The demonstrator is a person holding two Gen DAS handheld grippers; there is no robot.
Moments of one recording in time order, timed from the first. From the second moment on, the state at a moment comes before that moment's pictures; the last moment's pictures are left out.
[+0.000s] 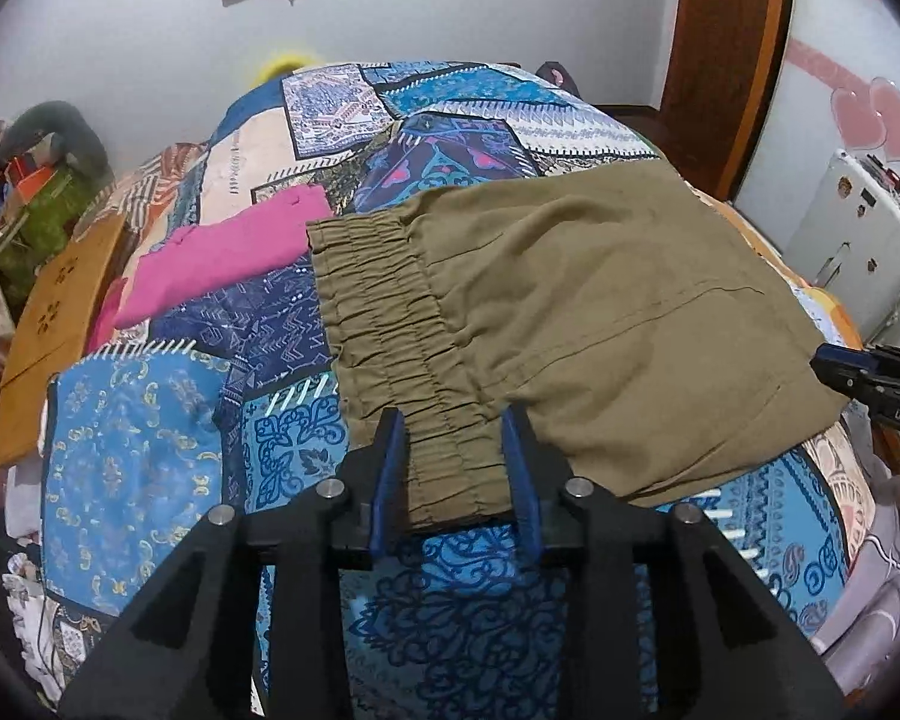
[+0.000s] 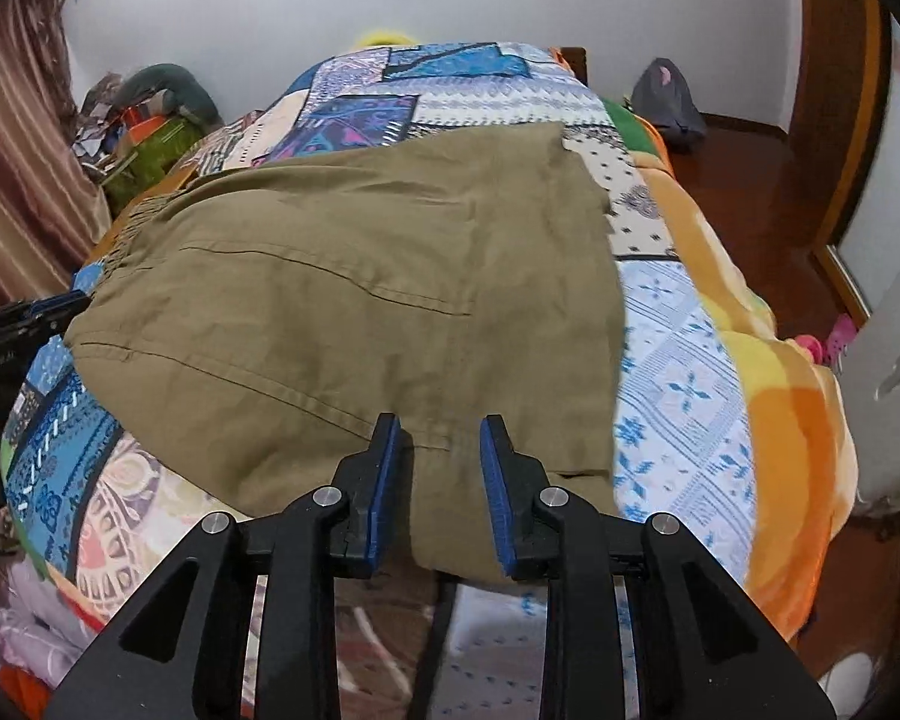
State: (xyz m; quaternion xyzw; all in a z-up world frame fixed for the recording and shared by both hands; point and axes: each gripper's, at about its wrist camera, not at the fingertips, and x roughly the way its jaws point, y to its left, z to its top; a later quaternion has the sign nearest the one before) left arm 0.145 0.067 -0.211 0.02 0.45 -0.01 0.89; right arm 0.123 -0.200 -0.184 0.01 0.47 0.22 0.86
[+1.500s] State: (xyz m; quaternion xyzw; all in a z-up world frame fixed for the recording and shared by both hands) left arm 0.310 0.126 -0.239 -0.03 0.50 -0.01 0.86; right arm 0.359 -0.182 -0.196 -0.02 0.46 0.20 0.86
